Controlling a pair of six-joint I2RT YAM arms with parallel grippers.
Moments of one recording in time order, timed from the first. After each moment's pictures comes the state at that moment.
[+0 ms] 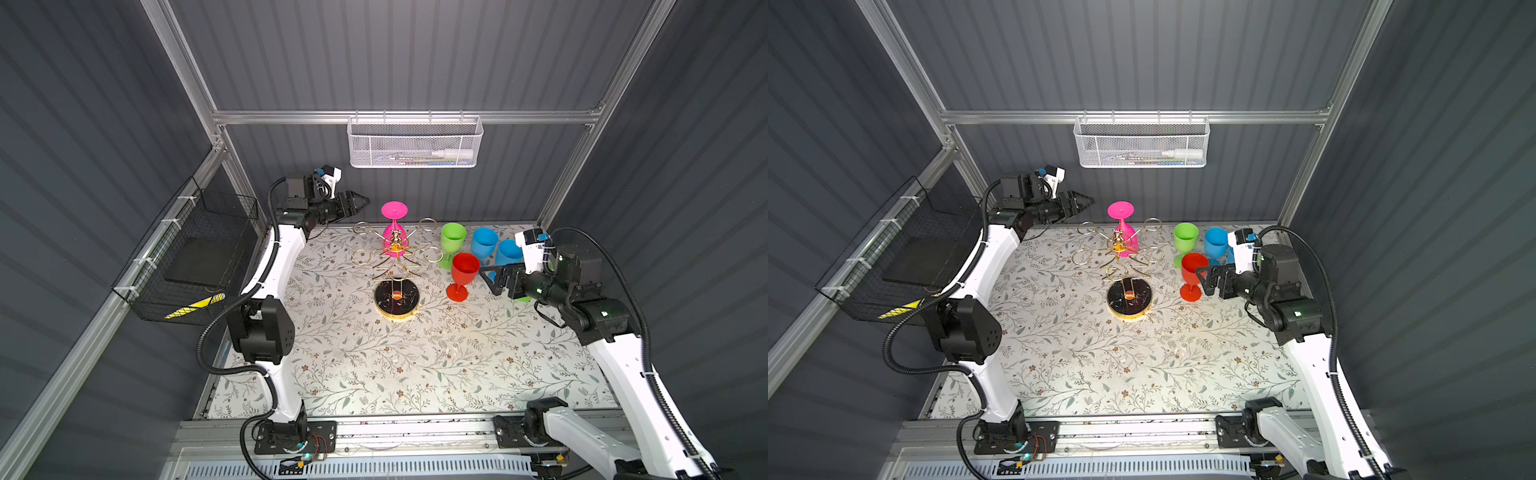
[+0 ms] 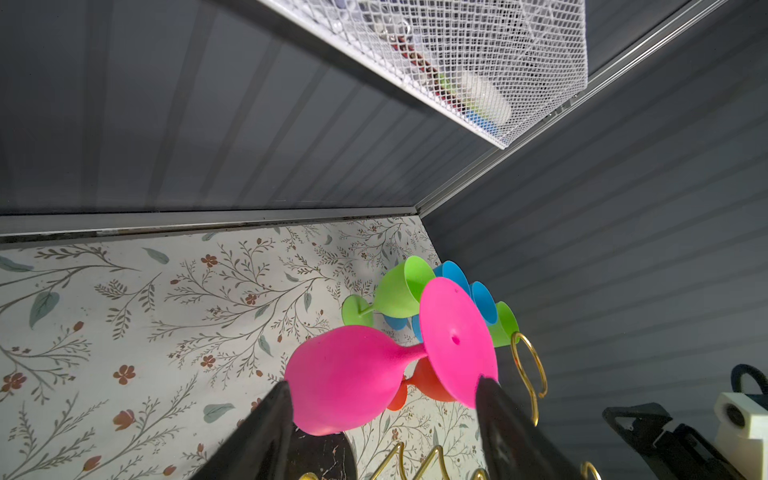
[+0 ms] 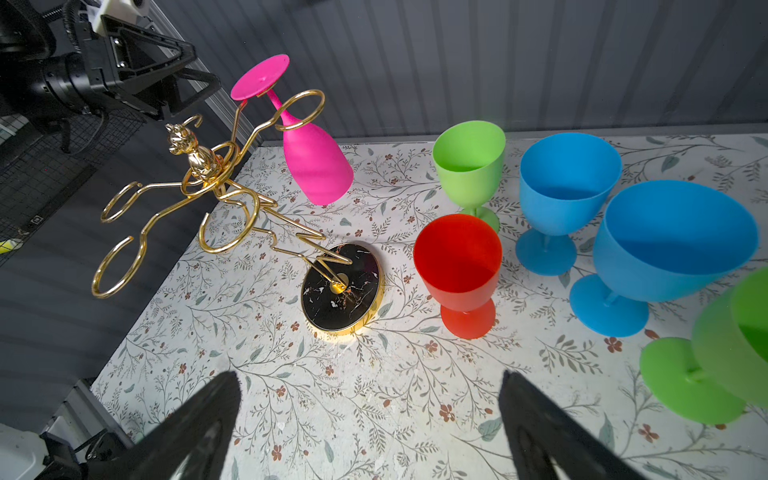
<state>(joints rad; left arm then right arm) -0.13 1.93 1.96 -0.46 0.78 -0.45 0.16 0.96 1.13 -0.66 -0.40 0.18</state>
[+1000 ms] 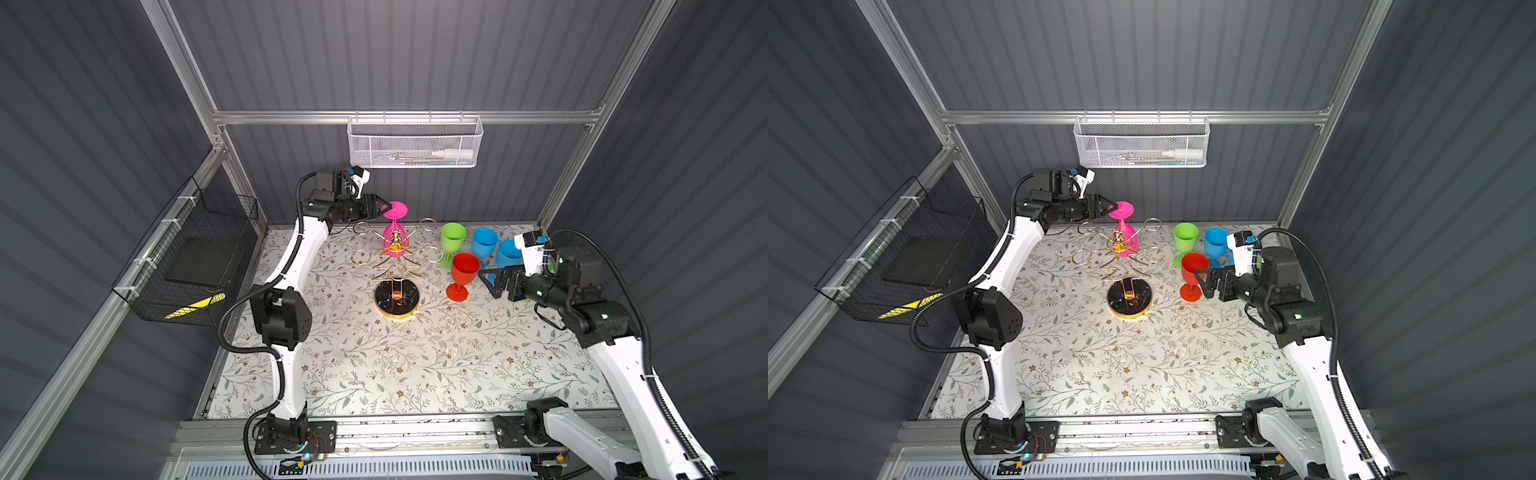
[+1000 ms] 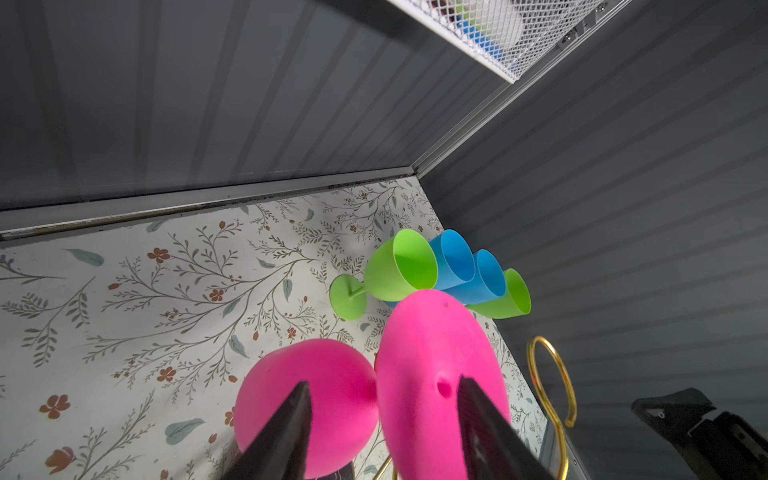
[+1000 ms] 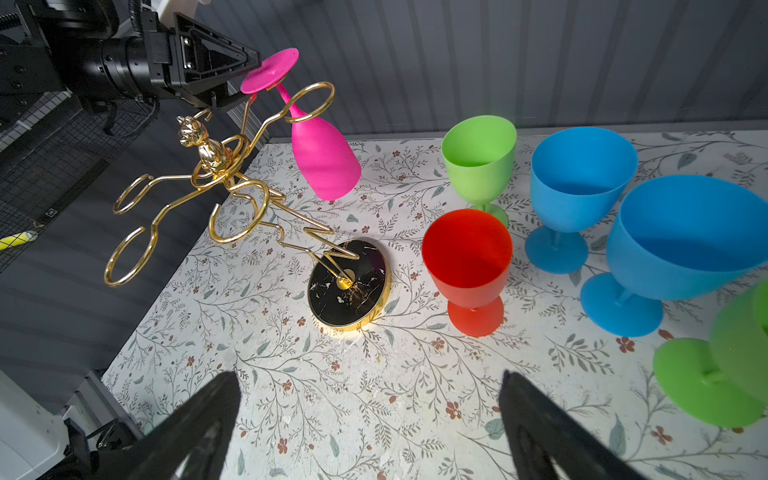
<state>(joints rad) -0.25 2.09 2.20 -0.65 0.73 -0.34 0.16 0.95 1.11 -0.66 -0.42 0.18</state>
